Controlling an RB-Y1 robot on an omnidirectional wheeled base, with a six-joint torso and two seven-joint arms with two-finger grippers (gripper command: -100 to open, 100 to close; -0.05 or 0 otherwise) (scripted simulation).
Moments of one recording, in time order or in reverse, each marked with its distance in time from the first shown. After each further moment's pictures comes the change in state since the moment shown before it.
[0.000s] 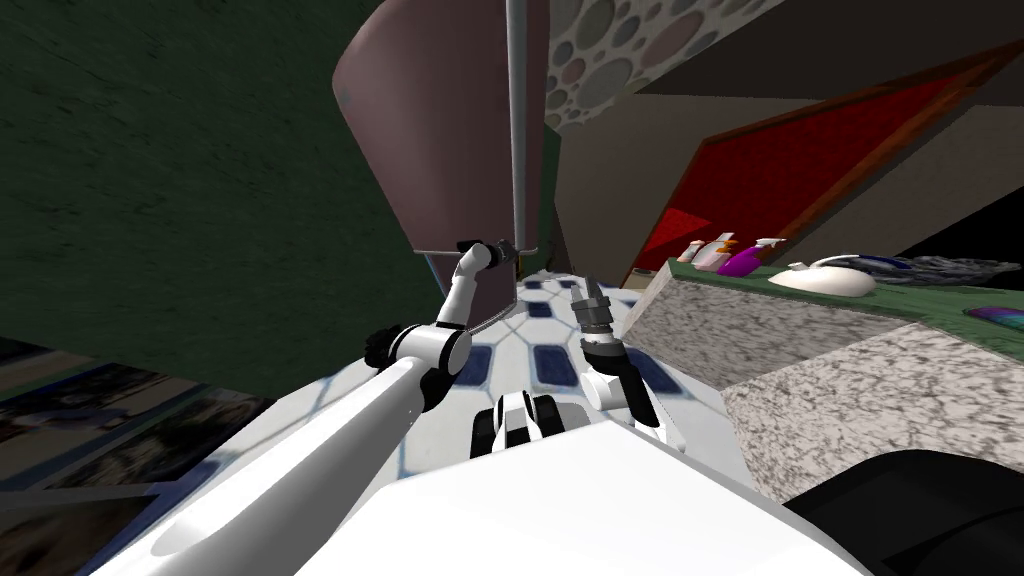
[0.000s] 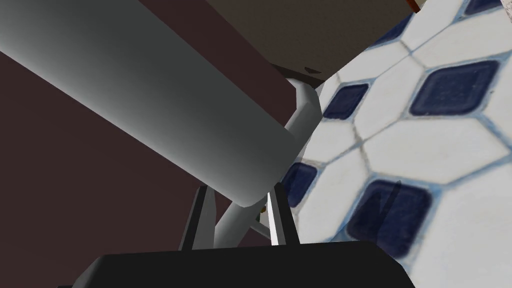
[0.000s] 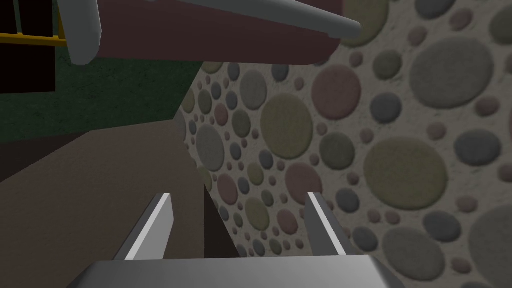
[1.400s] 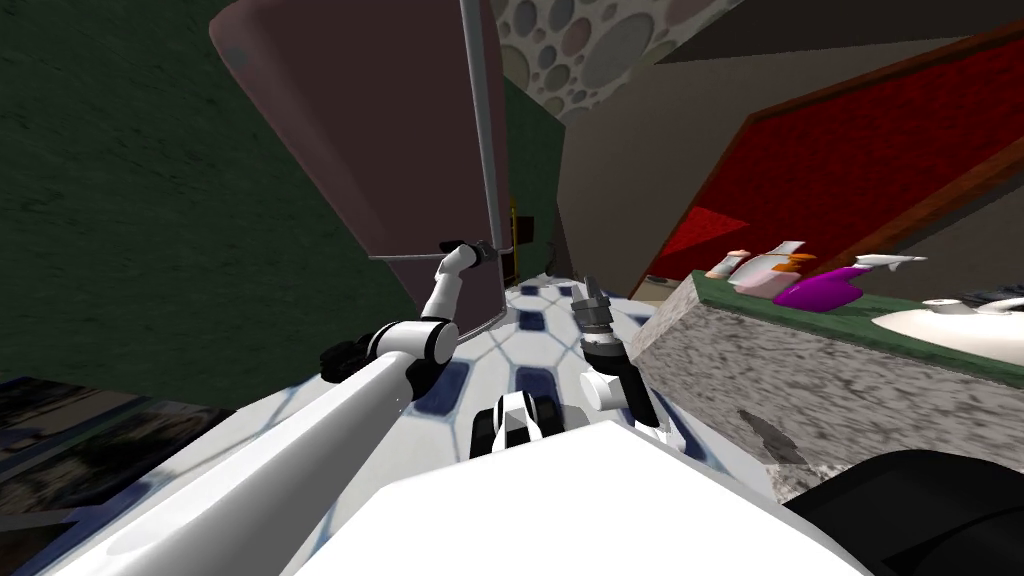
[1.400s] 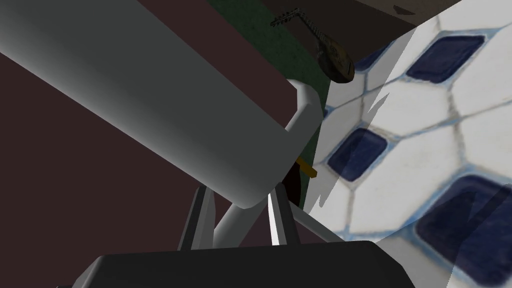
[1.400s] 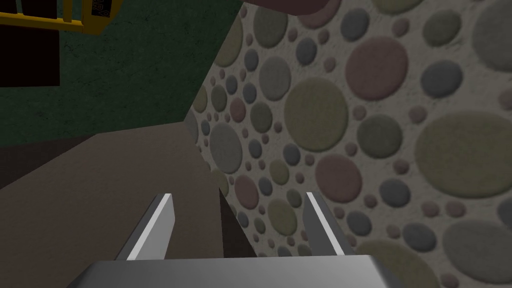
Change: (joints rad) left arm -0.024 0.116 0.066 0.117 -0.131 -0.109 0.063; right arm 0.000 0.000 0.000 0.000 0.000 0.000 0.000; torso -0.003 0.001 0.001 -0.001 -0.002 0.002
